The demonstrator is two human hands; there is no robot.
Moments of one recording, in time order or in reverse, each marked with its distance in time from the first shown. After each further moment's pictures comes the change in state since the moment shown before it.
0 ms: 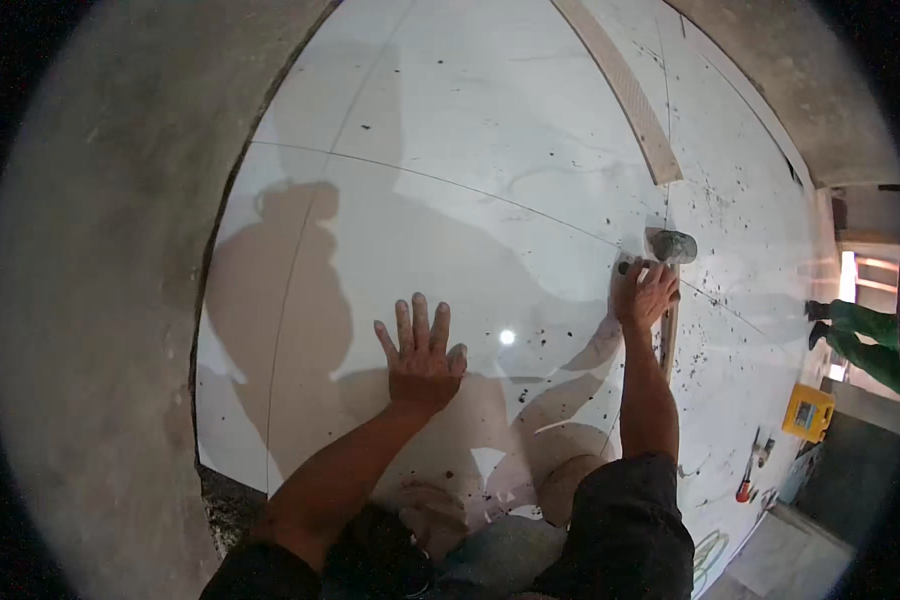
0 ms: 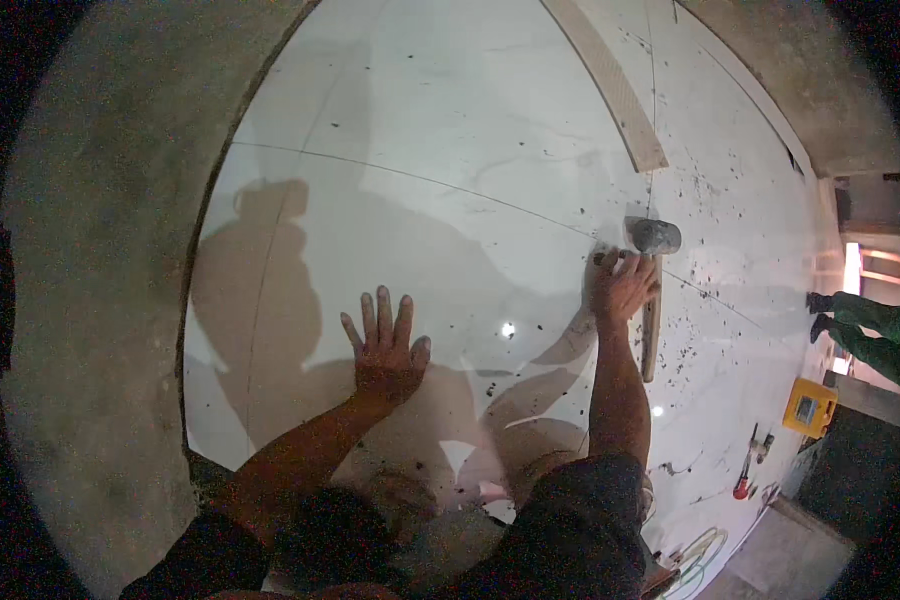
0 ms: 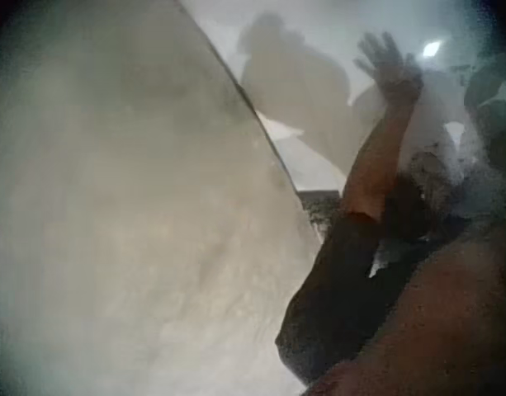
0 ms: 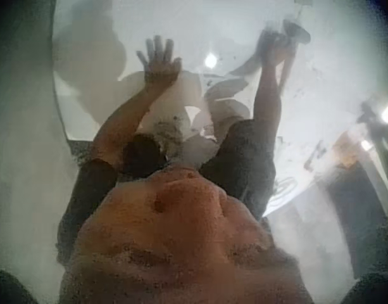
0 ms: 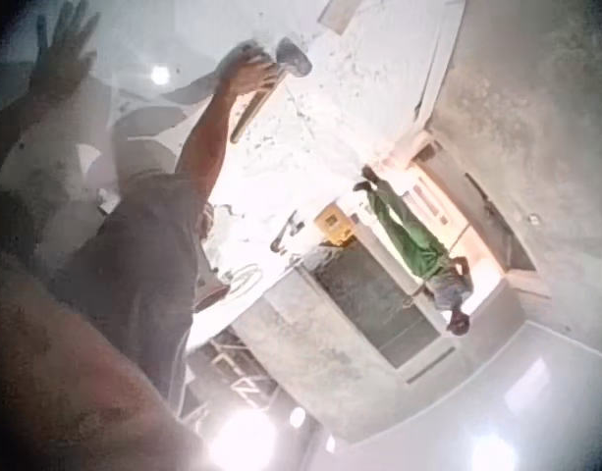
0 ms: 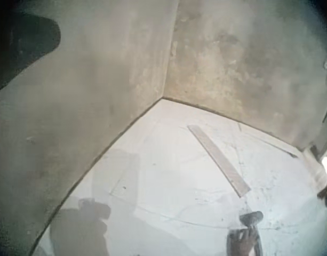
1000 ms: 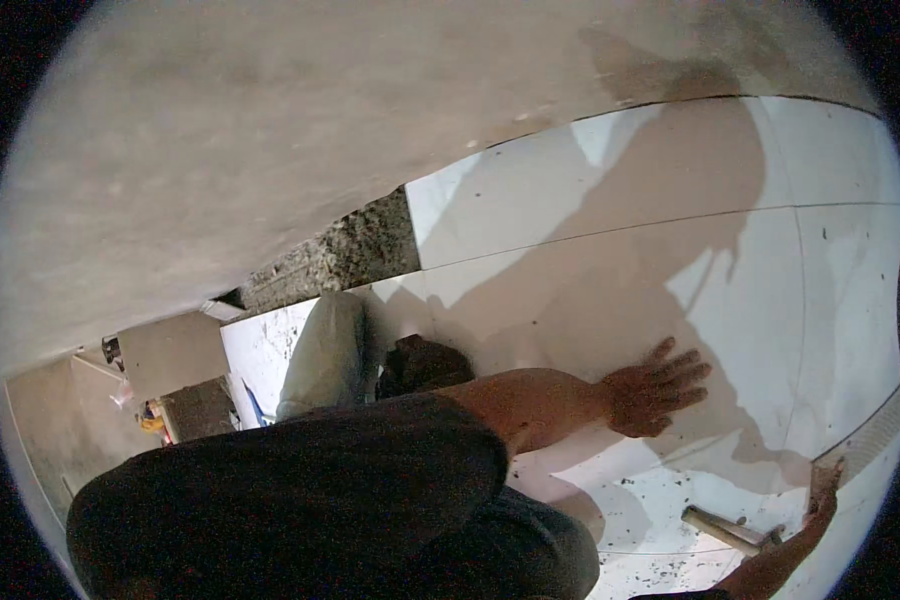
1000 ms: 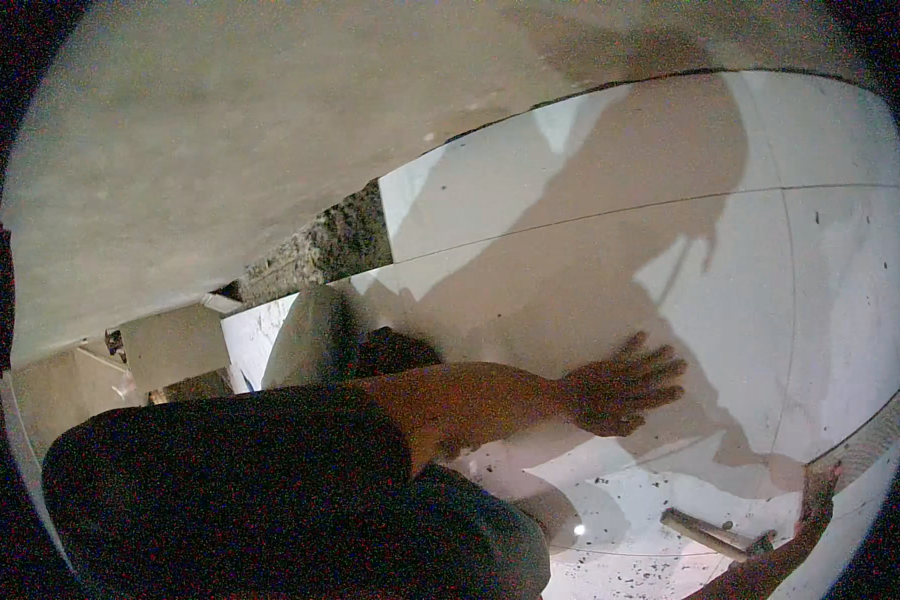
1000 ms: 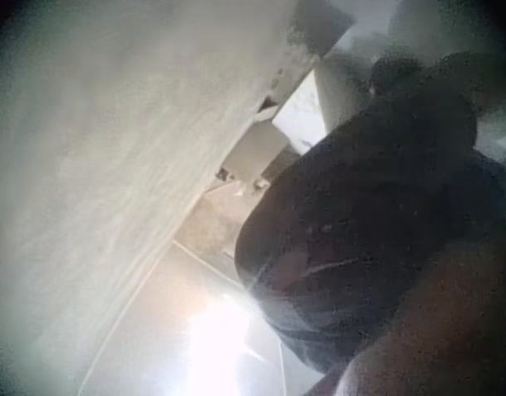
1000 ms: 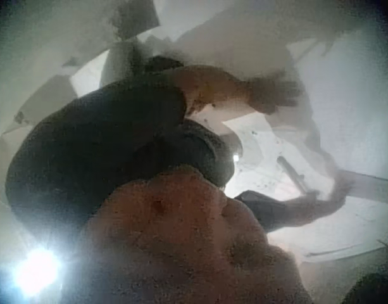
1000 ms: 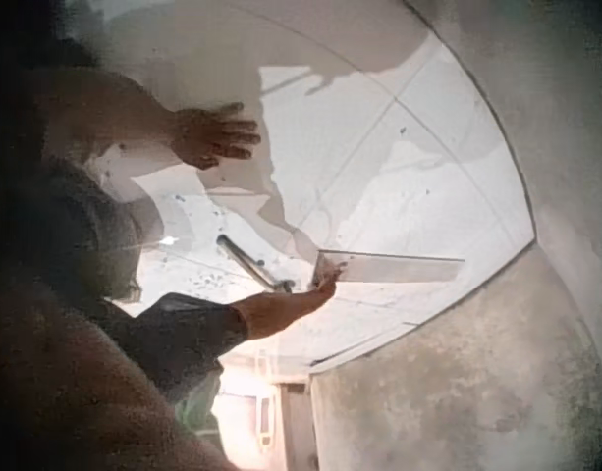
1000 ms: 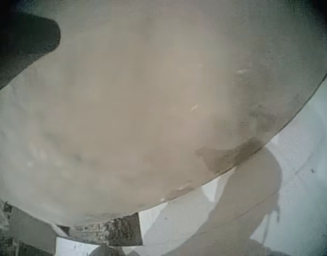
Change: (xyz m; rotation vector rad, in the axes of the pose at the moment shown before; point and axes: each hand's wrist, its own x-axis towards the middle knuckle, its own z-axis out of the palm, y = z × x) left_hand -0.004 0.001 0.036 -0.310 0.073 -0.082; right_hand 0.290 0.029 0.216 0.715 -0.823 -0.021
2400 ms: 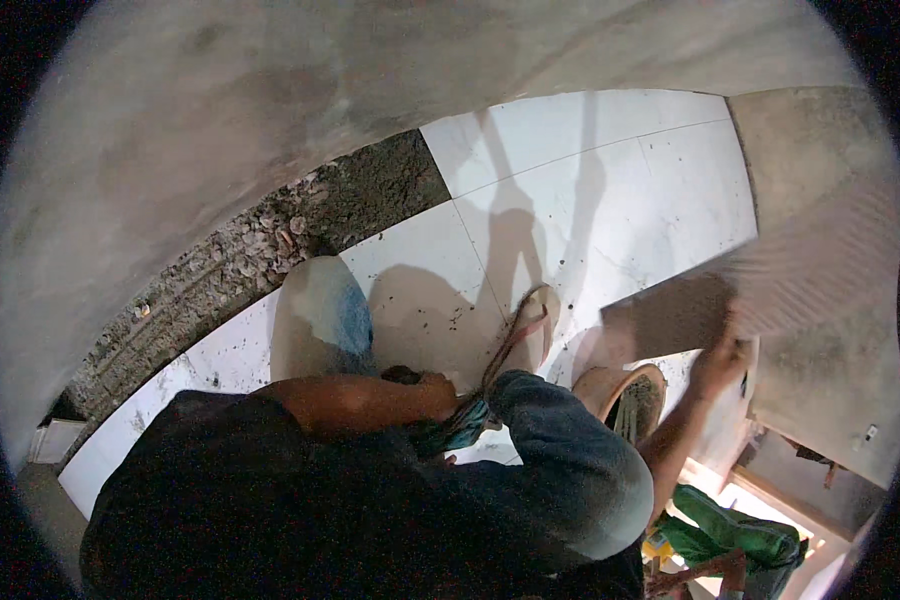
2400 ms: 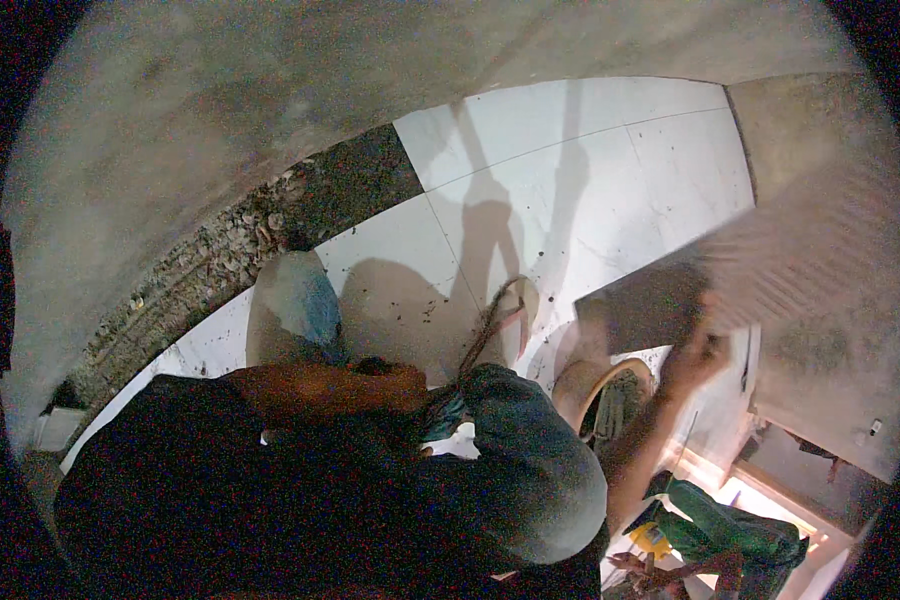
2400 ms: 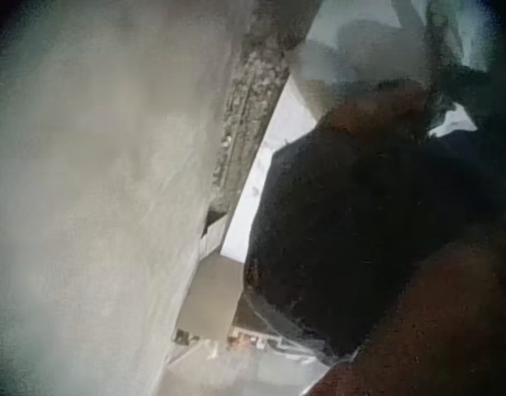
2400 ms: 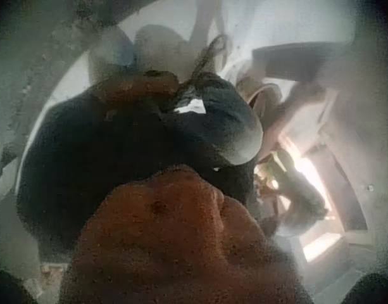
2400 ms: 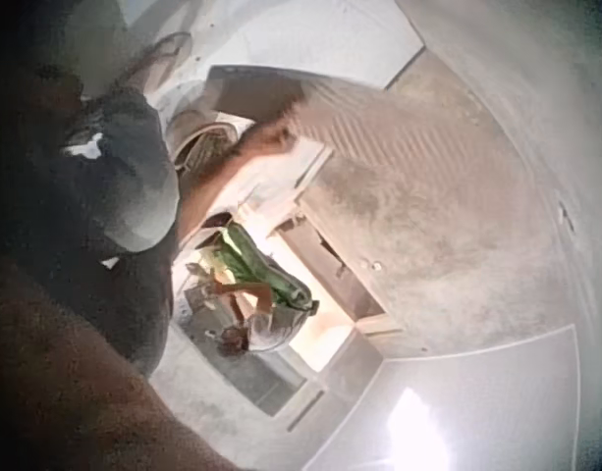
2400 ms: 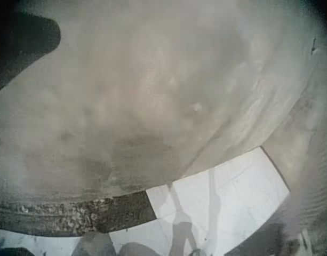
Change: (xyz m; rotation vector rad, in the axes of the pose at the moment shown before) left_hand -0.505 -0.003 -0.096 0.077 -0.862 0.326; right_hand -0.801 -0.413 0.176 -0.044 0.465 -0.744
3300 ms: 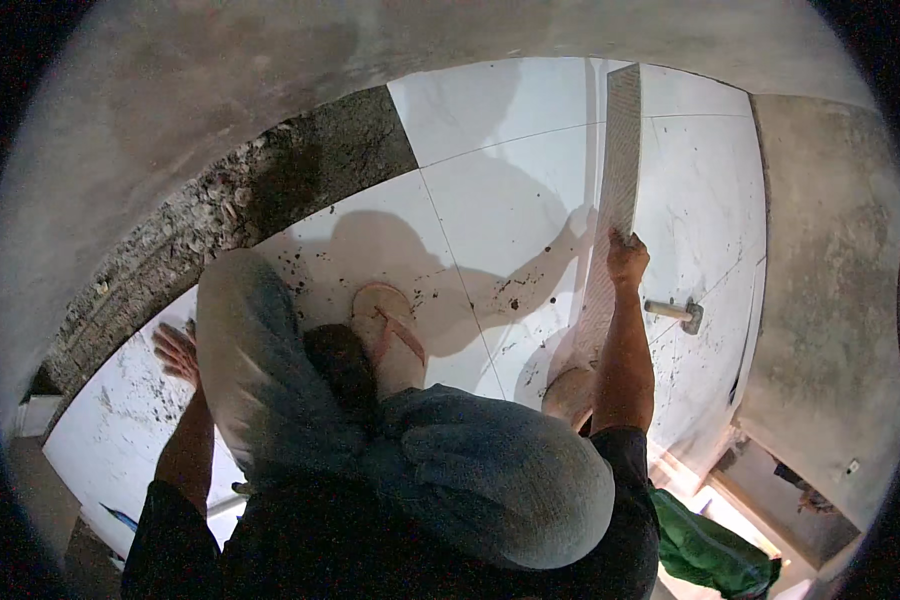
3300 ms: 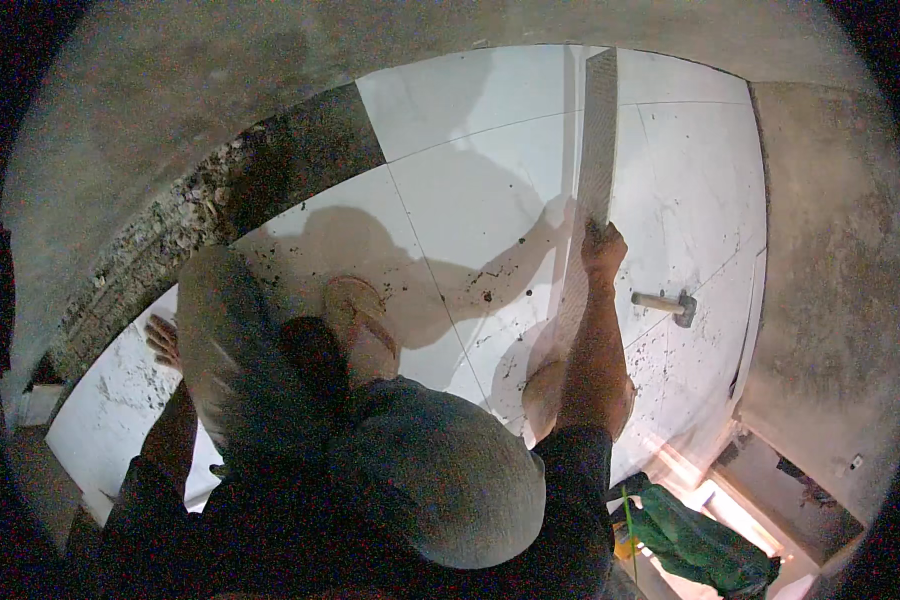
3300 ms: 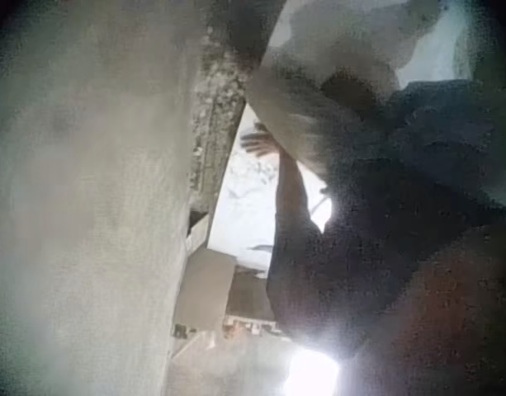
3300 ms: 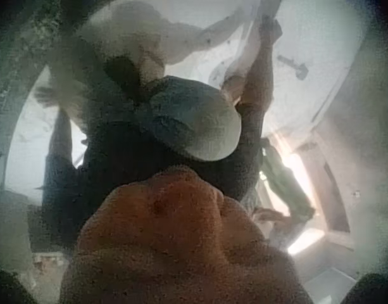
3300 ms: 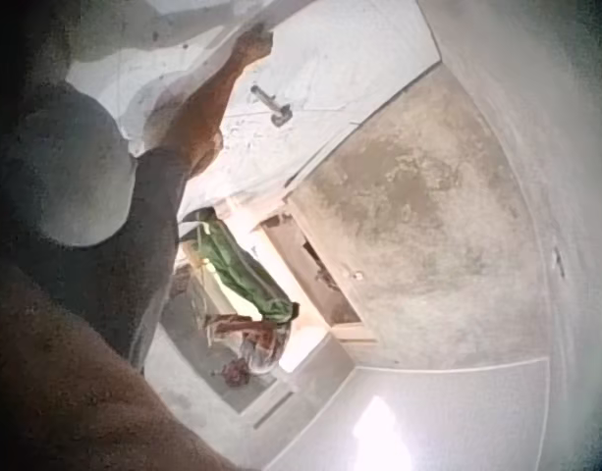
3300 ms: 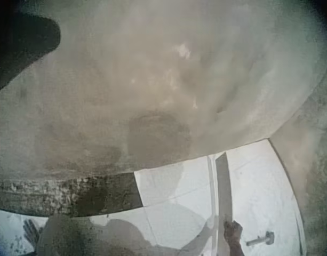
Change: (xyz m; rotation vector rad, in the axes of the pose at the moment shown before) left_hand -0.233 -0.102 0.267 -0.274 0.910 -2.345; right_hand 0.028 0.243 0.212 -0.395 -0.490 0.003
